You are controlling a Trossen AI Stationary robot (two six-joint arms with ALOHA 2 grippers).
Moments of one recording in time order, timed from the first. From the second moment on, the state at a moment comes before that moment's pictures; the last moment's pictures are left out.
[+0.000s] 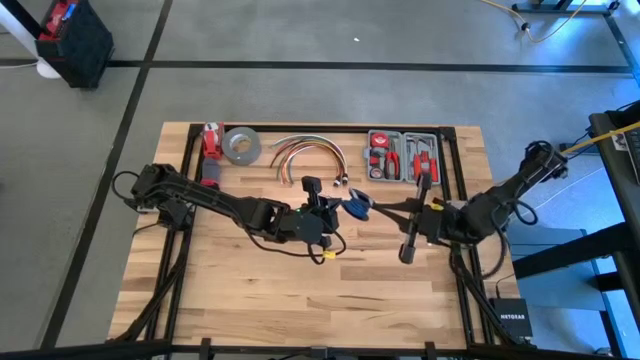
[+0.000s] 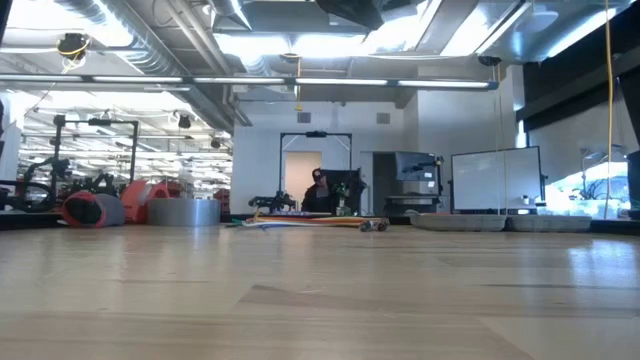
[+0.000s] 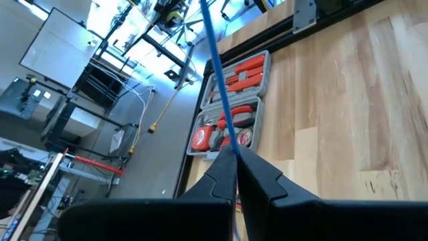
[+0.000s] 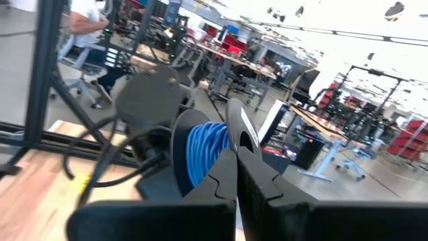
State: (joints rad) left arm -0.23 1.78 1.48 -0.33 -0.85 0.34; right arm 0.69 1.11 1.13 0.08 0.87 -0.44
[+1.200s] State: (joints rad) left arm -0.31 1.57 1.47 -0.38 -0.79 -0.09; right arm 0.32 1.36 1.07 -0.14 0.93 -0.17
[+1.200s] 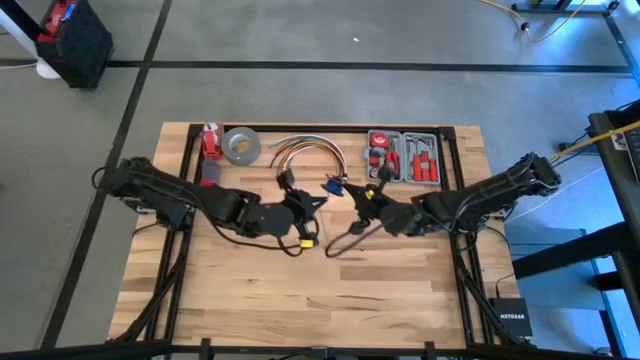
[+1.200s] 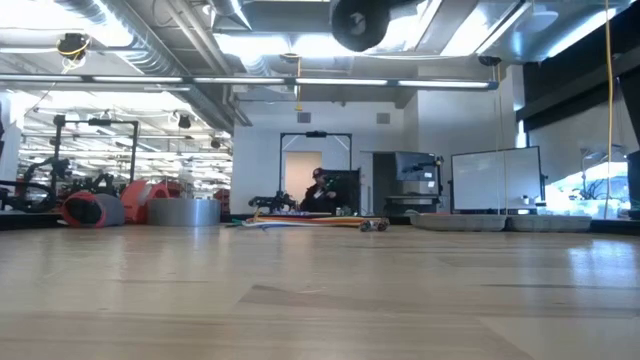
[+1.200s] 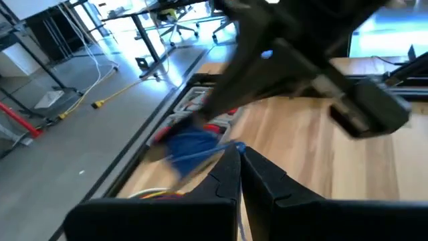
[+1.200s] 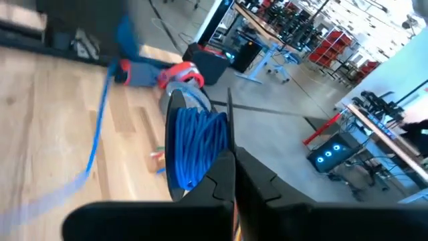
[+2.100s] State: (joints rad) left arm -0.28 1.76 1.48 -0.15 -0.88 0.08; right arm 0.41 1.18 1.08 0.10 0.76 -0.30
